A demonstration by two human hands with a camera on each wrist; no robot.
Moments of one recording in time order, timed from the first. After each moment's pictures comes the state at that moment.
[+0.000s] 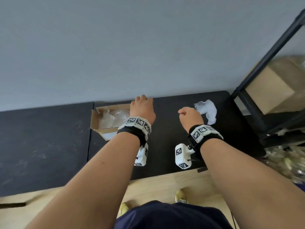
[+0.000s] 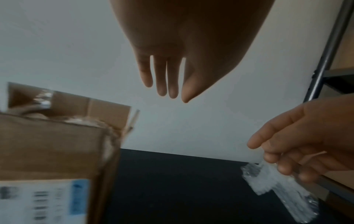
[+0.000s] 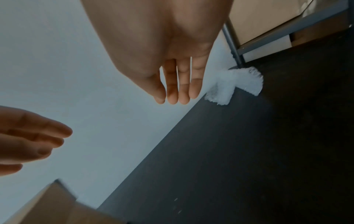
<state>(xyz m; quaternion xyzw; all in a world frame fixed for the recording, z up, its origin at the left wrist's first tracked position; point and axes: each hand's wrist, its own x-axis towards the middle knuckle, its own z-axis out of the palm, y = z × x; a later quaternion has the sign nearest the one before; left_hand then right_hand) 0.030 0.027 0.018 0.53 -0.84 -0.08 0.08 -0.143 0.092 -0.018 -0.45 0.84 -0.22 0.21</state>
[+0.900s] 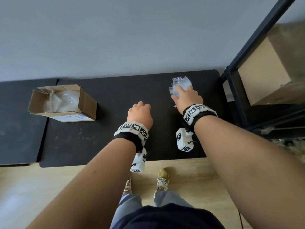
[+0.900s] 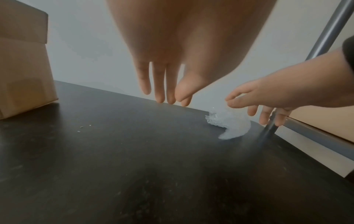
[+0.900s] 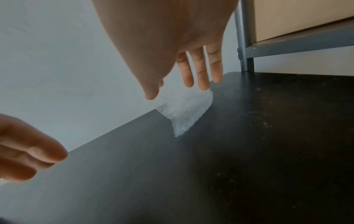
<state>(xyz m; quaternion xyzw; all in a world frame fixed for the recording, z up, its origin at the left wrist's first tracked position) -0.147 0.093 -0.052 0.60 -0.78 -0.16 -0.07 -0.329 0.081 -0.072 -0.57 0.81 0.00 0.13</state>
